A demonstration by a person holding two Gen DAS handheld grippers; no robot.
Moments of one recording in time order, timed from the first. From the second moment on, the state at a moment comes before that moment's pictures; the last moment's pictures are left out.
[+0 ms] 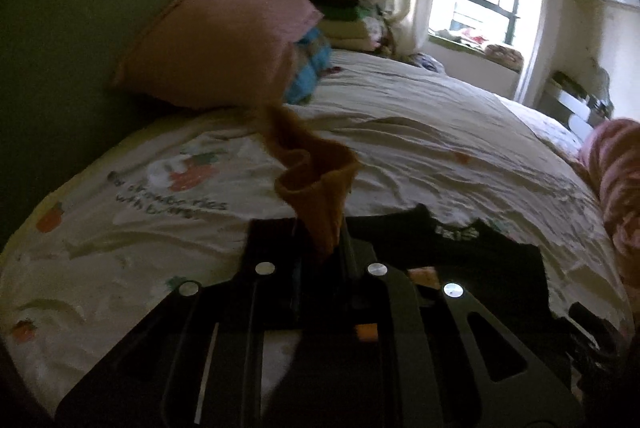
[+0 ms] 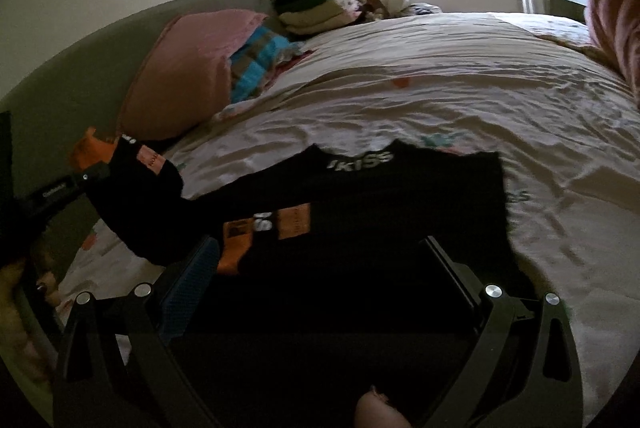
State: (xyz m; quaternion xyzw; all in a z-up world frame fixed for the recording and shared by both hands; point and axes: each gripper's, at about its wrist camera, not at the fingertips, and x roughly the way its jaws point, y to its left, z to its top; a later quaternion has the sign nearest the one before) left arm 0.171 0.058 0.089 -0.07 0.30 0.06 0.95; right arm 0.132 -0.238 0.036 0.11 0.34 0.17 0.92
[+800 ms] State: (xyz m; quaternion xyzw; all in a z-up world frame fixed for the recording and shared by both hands) left arm 0.203 -0.076 0.041 -0.01 0.36 -0.09 0.93; right arm 0.134 -0.322 0.021 0.14 0.33 0.08 0.93
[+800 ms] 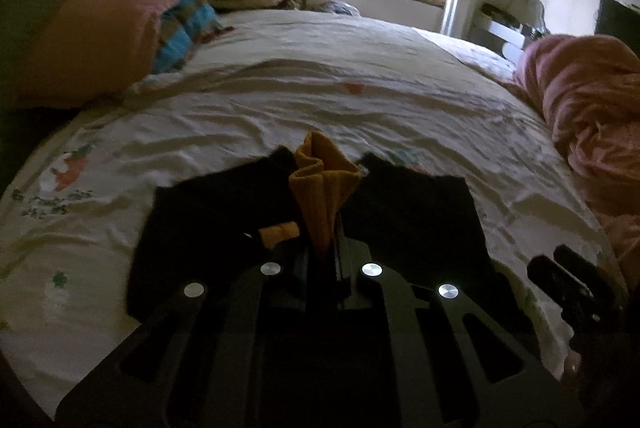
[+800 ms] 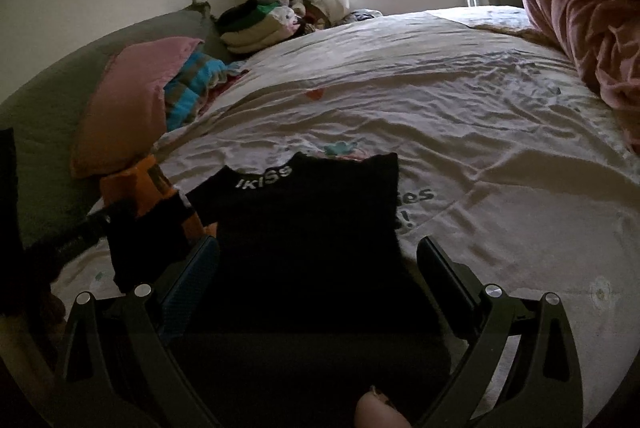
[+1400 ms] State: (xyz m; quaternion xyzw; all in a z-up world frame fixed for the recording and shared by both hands) left arm 0.214 -0.104 -0.013 -0.08 0.44 -0.21 0.87; right arm 0.140 -0.333 0.010 0.10 0.35 0.00 0.93
